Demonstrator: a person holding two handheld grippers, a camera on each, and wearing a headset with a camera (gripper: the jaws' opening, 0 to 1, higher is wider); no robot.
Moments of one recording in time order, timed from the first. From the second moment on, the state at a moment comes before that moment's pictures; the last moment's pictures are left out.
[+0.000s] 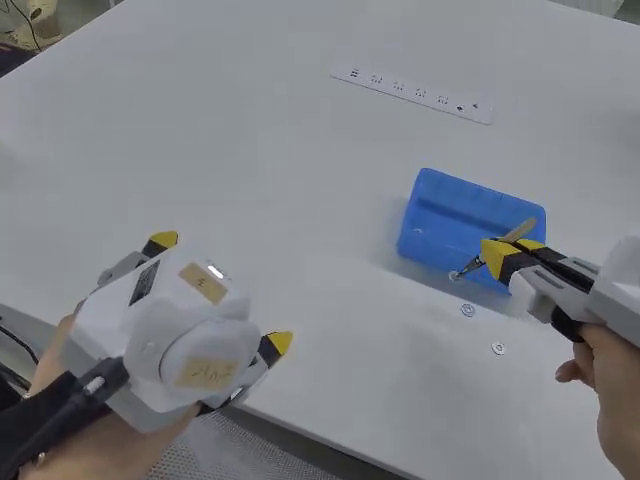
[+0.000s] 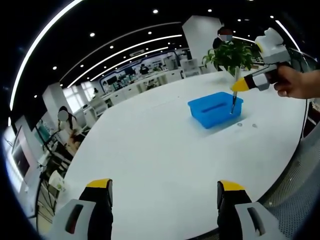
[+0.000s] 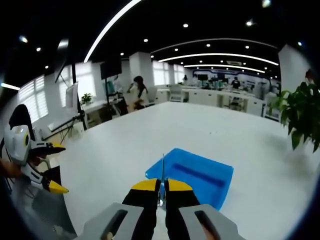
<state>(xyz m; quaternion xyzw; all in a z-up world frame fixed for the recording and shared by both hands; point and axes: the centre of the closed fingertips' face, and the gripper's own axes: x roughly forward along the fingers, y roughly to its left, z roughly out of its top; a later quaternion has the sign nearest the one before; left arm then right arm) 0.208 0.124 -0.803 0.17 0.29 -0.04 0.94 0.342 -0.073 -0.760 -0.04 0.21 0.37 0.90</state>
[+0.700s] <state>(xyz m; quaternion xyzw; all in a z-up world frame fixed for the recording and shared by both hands) 0.207 0.126 -0.804 0.17 0.30 -0.04 0.94 0.384 -0.072 -0.752 -0.09 0.18 0.35 0.92</state>
